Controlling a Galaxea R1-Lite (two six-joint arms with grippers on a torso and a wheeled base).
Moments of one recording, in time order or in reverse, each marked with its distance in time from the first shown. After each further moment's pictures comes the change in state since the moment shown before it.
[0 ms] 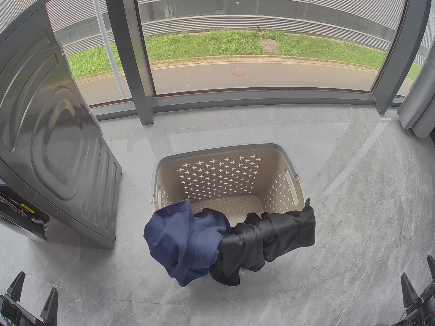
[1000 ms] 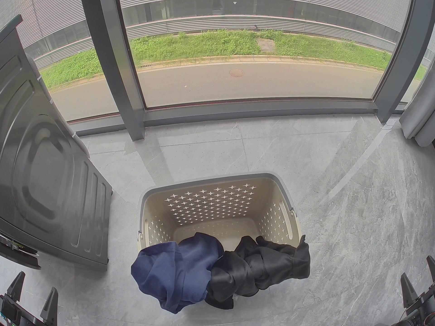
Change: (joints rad) left arm 0.000 0.000 0.000 0.000 0.000 0.000; right arm 0.000 0.000 0.000 0.000 0.000 0.000
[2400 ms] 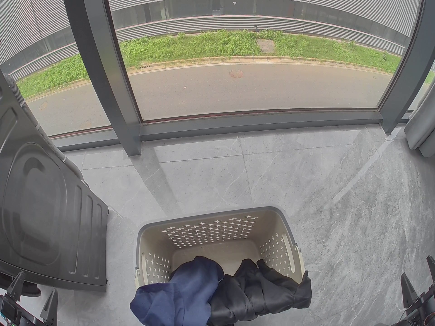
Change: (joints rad) left arm 0.000 0.000 0.000 0.000 0.000 0.000; right arm 0.000 0.000 0.000 0.000 0.000 0.000
